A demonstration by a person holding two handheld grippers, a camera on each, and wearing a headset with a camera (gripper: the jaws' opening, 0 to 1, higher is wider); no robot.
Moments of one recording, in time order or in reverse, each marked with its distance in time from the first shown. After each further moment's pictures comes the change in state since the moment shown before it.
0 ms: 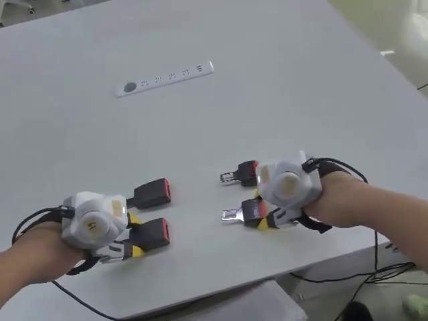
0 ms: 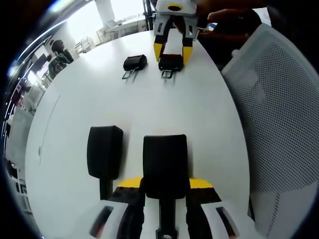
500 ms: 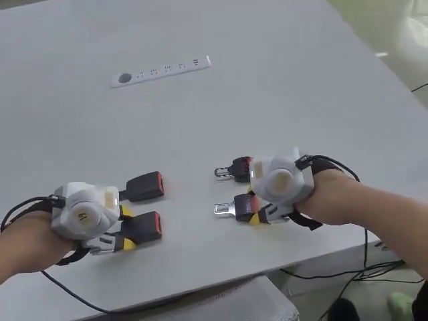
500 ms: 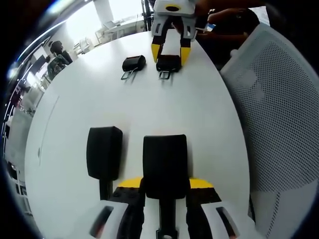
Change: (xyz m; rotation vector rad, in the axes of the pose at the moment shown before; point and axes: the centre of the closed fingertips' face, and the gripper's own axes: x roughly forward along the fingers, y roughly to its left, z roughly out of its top) left arm 0.000 0.001 0.000 0.009 -0.003 -0.008; right arm 0.002 -0.003 0.002 -0.002 0.006 -0.006
